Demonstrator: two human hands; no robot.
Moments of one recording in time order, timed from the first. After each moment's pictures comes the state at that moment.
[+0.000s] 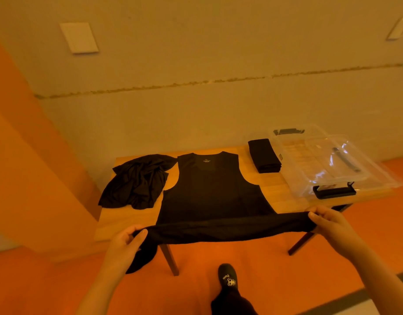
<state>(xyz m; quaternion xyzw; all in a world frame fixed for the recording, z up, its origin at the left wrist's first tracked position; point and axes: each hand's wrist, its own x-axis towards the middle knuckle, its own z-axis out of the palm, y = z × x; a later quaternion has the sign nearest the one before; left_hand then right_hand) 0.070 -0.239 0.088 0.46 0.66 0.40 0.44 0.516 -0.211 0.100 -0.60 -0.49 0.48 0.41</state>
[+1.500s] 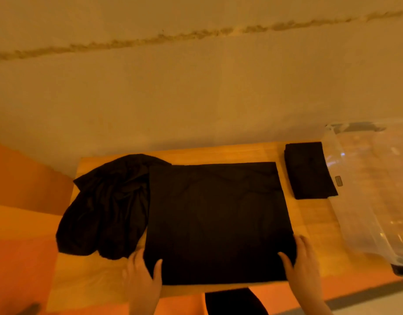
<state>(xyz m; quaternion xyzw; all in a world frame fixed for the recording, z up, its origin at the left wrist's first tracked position) 0.101 -0.050 -0.098 0.45 0.84 0.15 0.26 0.456 -0.020 -0.082 -0.81 -0.51 0.24 0.11</state>
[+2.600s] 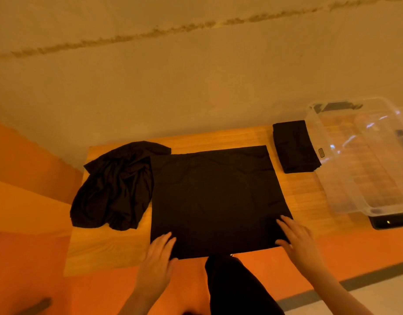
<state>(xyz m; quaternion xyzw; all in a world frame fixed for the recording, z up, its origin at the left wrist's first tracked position) 0.106 -0.108 -0.092 0.75 0.64 0.05 0.12 0.502 -0.071 -0.103 -0.66 -0.74 0.10 0.05</state>
